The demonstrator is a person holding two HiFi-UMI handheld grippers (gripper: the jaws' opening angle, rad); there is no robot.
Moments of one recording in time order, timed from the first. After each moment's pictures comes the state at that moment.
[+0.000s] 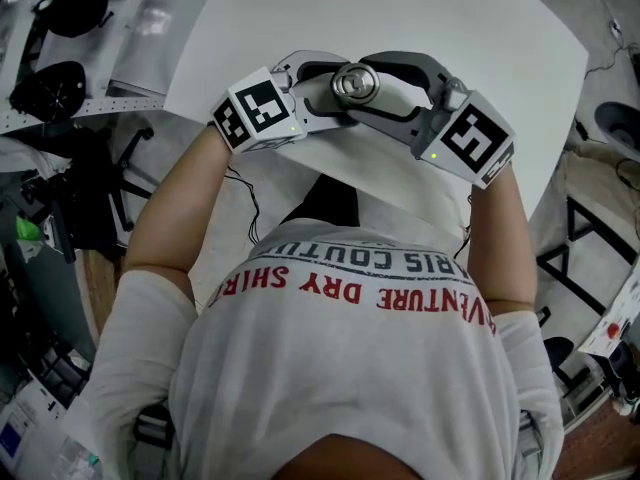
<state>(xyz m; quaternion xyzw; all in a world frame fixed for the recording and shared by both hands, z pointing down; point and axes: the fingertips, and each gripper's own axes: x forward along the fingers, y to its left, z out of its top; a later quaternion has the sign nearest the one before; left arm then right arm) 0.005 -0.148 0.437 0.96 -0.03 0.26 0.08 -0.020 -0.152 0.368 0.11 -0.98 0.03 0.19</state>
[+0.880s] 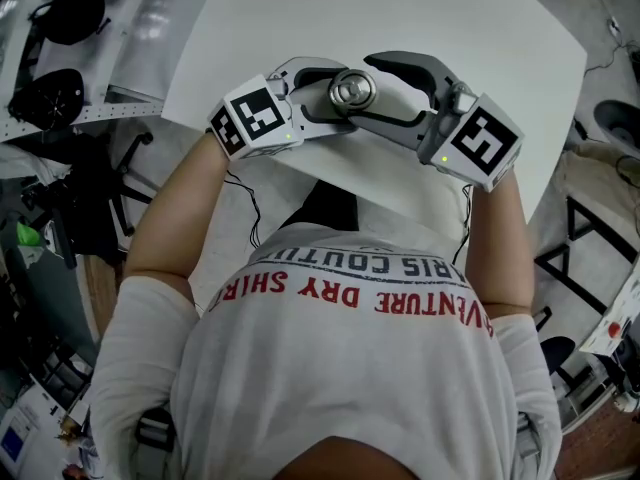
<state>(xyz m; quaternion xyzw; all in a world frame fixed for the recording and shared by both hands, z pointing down) 0.006 -0.148 0.437 0.96 -0.03 0.25 0.09 -0.011 -0.157 0.360 0.12 -0.98 0.06 0.15</state>
